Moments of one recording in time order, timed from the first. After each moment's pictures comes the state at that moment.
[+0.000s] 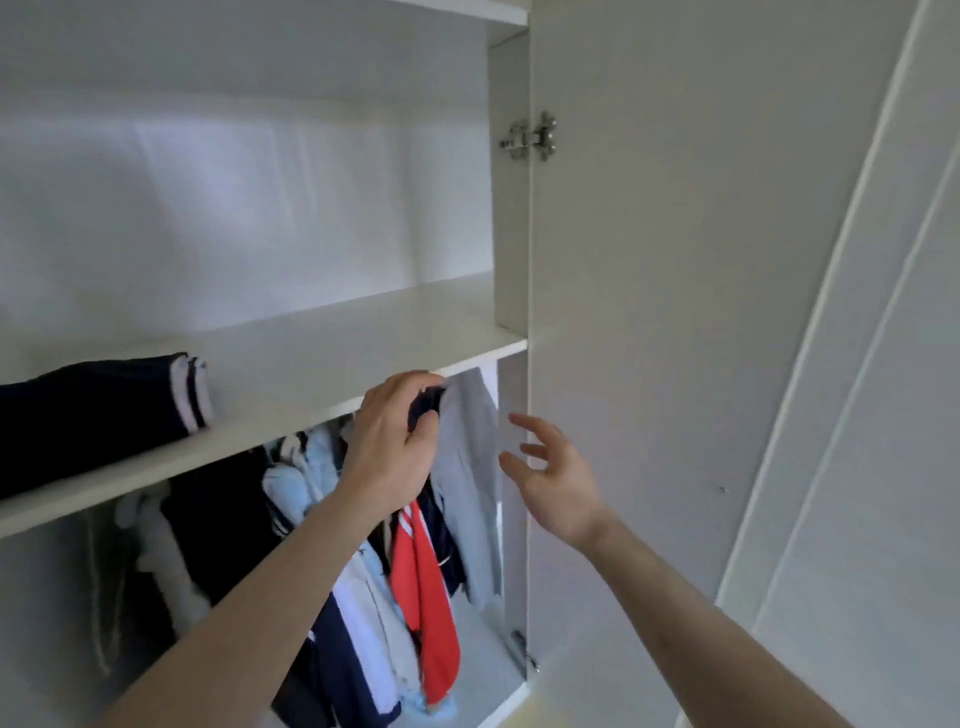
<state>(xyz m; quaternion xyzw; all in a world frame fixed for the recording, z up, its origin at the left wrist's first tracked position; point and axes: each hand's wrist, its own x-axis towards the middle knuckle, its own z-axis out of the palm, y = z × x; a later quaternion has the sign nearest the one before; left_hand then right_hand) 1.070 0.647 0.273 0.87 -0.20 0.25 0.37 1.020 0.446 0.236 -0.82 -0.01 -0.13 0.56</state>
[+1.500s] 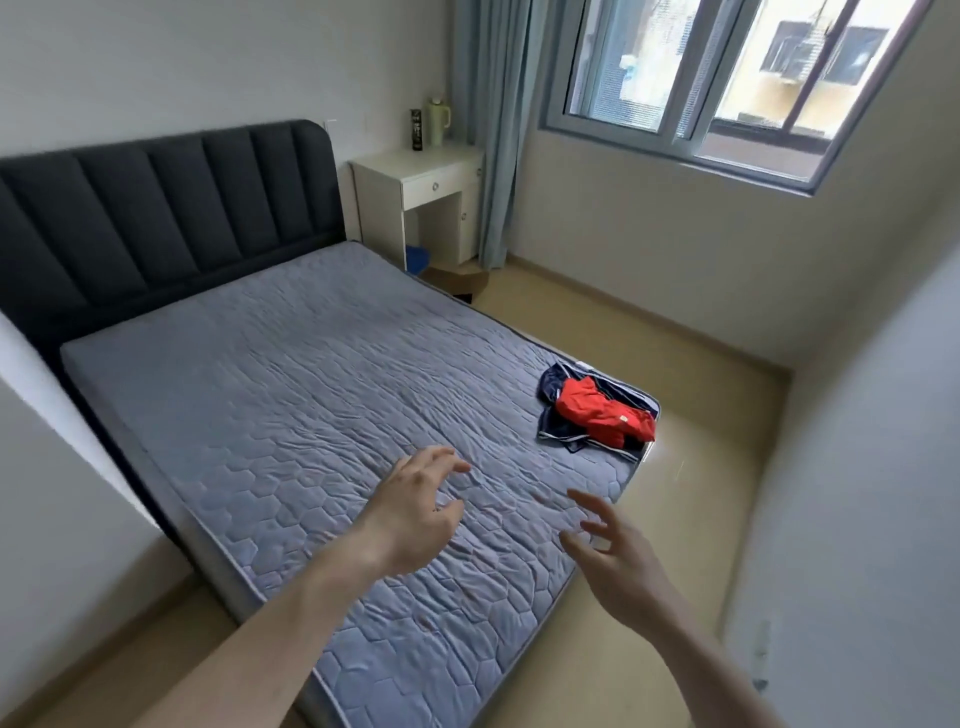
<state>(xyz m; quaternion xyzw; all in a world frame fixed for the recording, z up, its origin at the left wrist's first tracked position) -0.191 -0.052 0.090 0.40 -0.86 -0.32 0.08 -0.406 0.114 0.071 -0.39 0.76 -0.40 0.32</state>
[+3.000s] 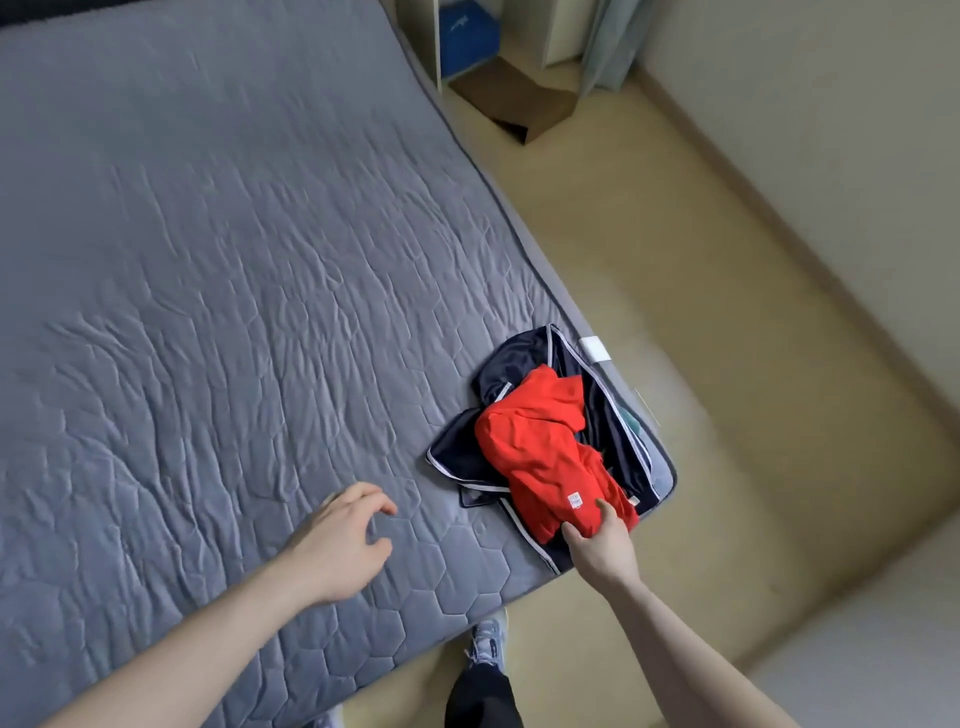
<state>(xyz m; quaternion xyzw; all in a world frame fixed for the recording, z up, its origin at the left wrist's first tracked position) -0.791 -0.380 -0.265 0.61 -0.68 -0.40 -0.13 -1.135 -0.342 -0.336 -0.34 0.84 -0.06 0.43</state>
